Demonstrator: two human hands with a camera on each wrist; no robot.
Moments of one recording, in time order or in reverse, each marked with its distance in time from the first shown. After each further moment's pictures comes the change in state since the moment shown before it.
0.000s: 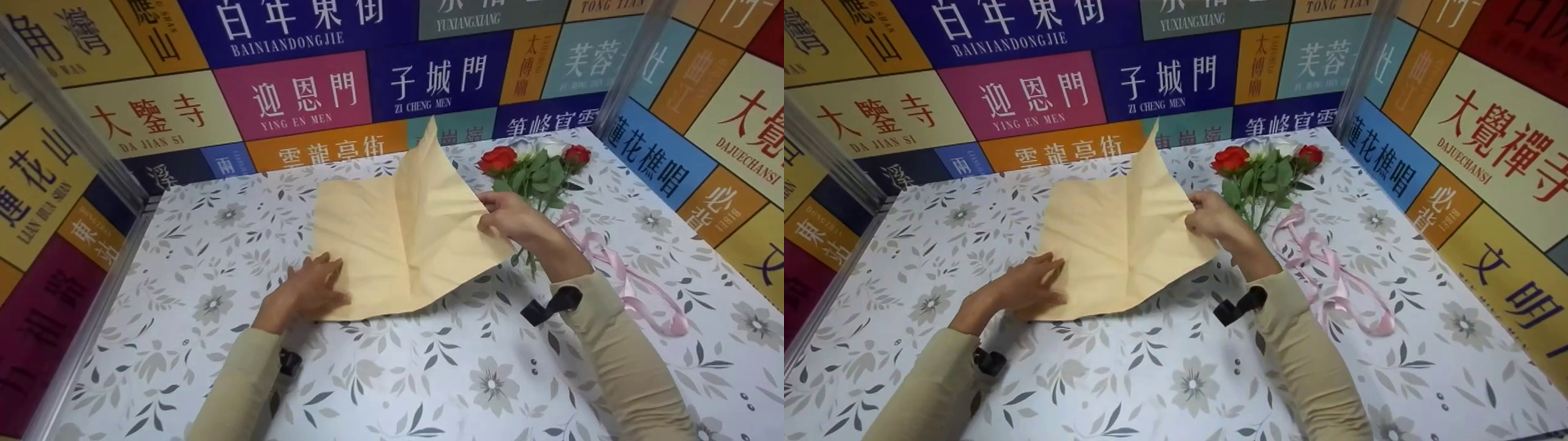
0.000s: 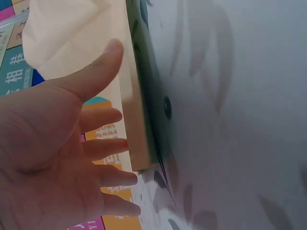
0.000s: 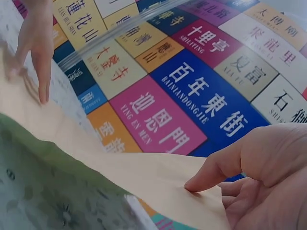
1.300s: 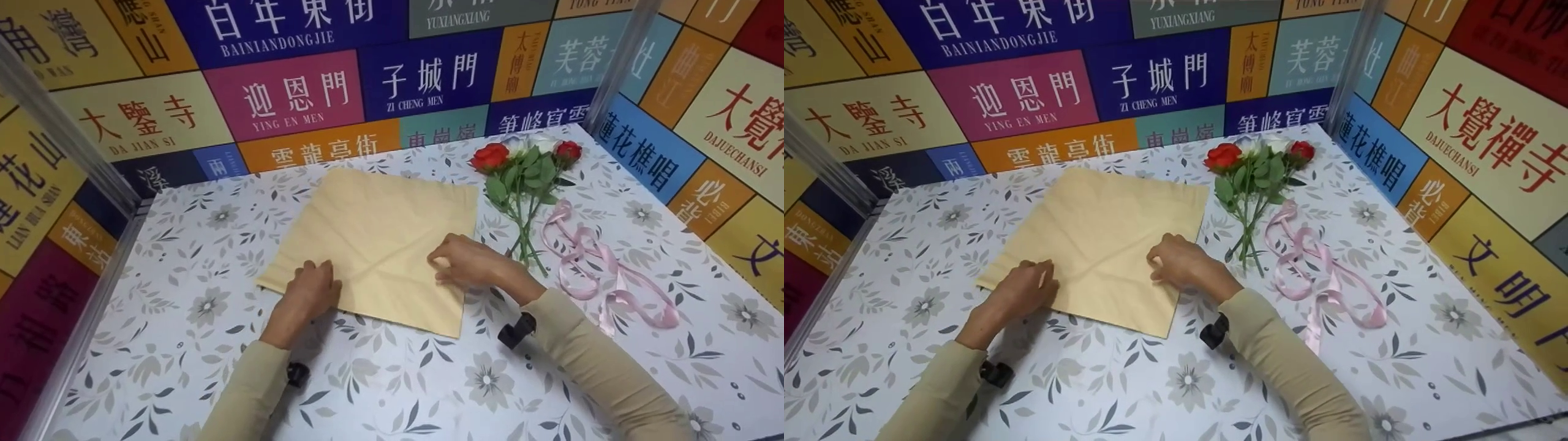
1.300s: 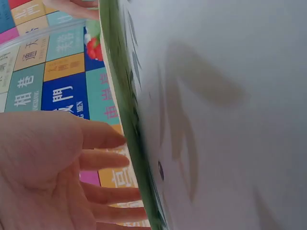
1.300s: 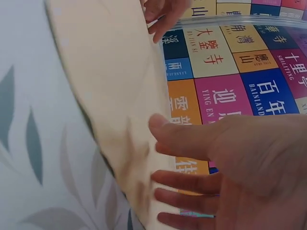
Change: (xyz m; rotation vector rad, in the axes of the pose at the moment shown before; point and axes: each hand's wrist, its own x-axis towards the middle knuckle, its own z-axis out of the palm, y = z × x) left_hand -0.004 0.022 0.022 0.099 0.250 -0.075; right_hand -0.003 0.040 0.062 -0.782 -0.205 -0.305
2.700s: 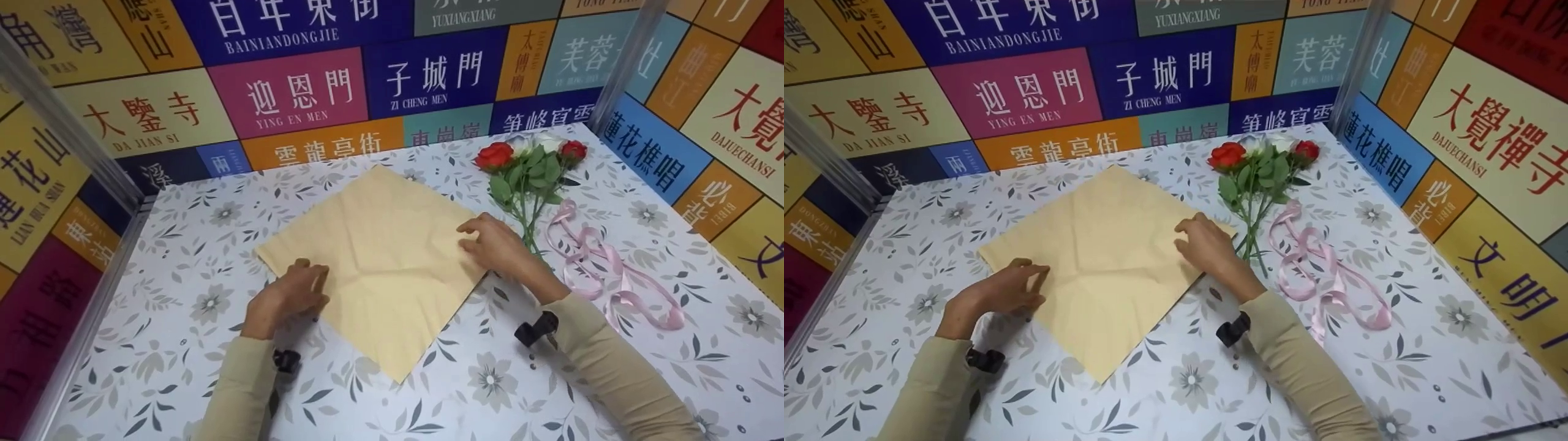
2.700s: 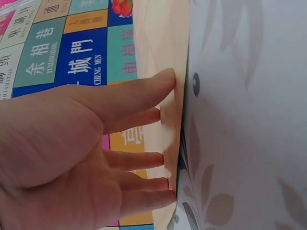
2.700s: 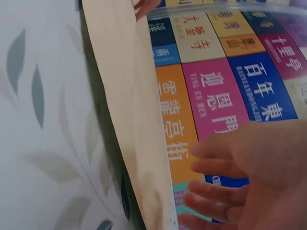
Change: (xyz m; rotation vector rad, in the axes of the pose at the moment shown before) left_hand -0.002 -0.033 -0.025 -0.039 -0.282 0.050; right_hand -0.009 0.023 -0.009 0.166 0.318 0.196
